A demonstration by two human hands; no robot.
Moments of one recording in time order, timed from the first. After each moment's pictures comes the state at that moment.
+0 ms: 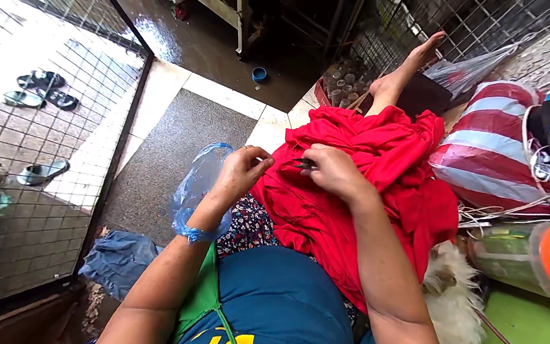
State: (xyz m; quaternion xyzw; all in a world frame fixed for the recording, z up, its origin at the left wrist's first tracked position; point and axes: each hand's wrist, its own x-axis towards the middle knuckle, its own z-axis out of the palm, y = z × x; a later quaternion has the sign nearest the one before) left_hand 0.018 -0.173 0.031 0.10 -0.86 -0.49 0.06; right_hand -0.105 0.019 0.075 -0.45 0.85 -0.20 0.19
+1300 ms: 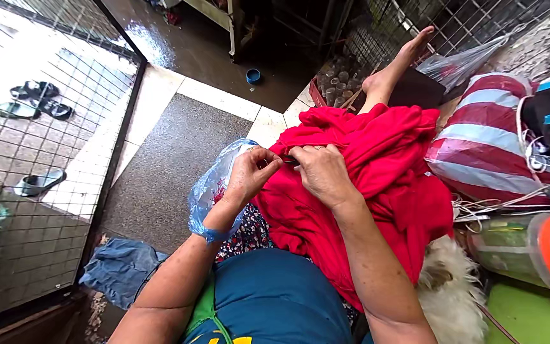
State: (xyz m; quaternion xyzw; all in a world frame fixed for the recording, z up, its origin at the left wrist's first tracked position) left_hand -0.002 -0.144 0.017 0.11 -0.83 -0.54 0.13; right_hand -0.088 0.023 0.060 -0.48 0.86 -0.19 -0.01
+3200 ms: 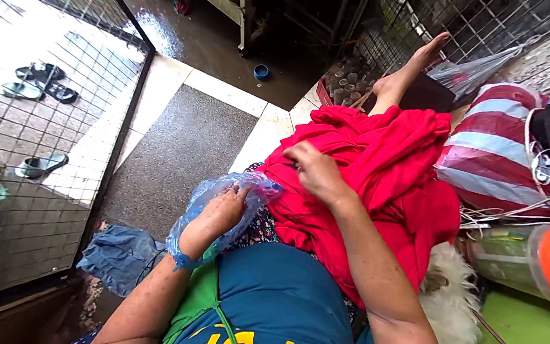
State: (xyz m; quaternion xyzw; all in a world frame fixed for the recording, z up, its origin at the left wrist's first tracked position) left_hand 0.075 -0.167 0.011 0.15 -0.90 -0.27 -0.30; right_hand -0.080 0.000 0.049 -0.45 0.85 -0.22 0.16
